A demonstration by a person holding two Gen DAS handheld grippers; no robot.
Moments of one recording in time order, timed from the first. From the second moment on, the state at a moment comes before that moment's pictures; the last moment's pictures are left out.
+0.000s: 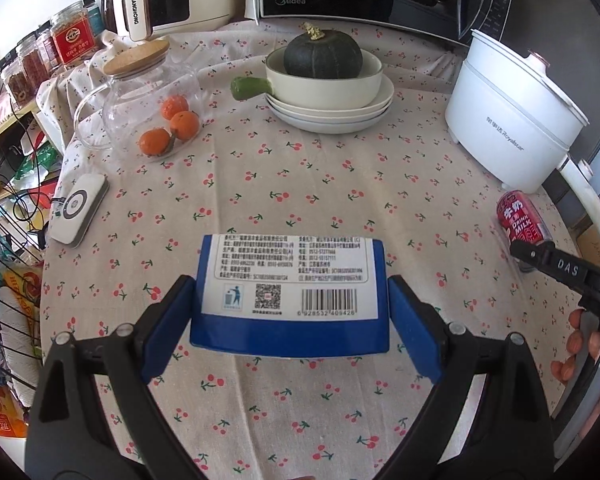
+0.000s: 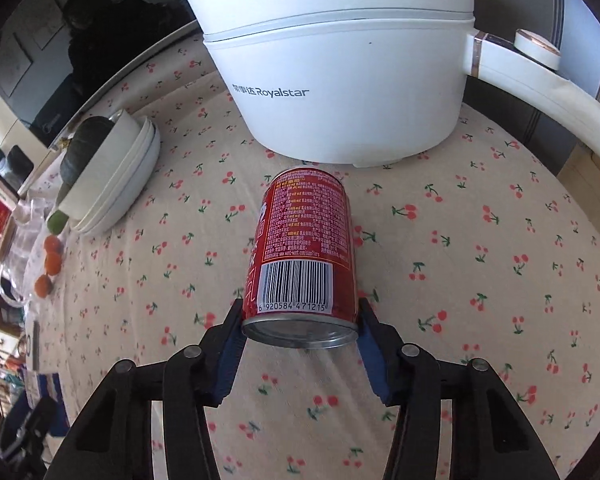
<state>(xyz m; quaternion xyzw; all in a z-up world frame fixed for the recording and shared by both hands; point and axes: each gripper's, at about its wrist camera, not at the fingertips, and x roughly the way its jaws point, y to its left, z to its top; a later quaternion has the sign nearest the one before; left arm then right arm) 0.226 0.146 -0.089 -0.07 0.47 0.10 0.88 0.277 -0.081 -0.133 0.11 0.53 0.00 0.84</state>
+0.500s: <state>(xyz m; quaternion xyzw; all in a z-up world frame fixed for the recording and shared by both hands) 0.159 0.082 -0.052 -0.04 0.44 0.05 0.90 0.155 -0.110 -0.075 0.03 0.50 0.05 0.86</state>
